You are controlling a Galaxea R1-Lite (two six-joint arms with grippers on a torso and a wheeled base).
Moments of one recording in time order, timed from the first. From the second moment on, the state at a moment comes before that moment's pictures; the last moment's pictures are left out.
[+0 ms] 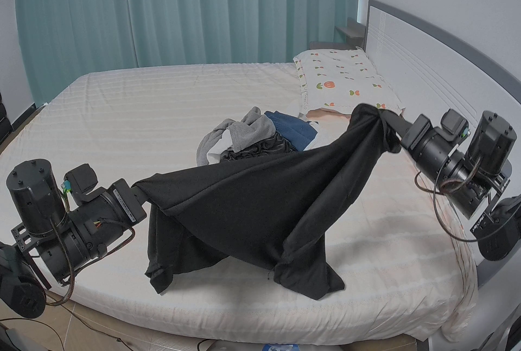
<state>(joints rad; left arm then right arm) -0.44 1.46 -0.33 -1.01 -0.02 -0.70 0.42 1.70 -0.55 -1.25 -0.02 0.69</state>
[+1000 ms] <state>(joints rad) -0.49 1.50 -0.30 -1.01 -0.07 -0.86 0.39 1.65 -0.37 -1.24 0.00 0.76</state>
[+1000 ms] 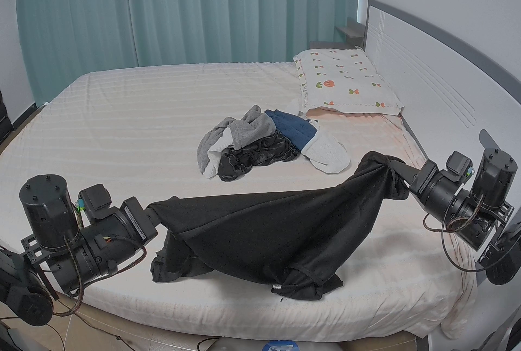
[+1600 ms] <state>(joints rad) -0.50 1.52 -0.31 -1.01 -0.07 -0.92 0.38 1.64 -0.38 -1.25 0.00 0.83</state>
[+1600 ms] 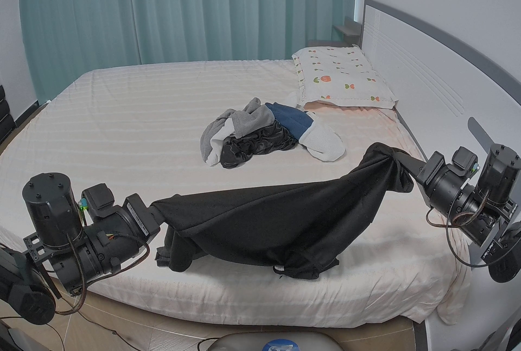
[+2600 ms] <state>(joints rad) -0.49 1.49 -0.33 -1.01 -0.06 -0.91 0.42 1.65 -0.39 -1.35 -0.05 0.82</state>
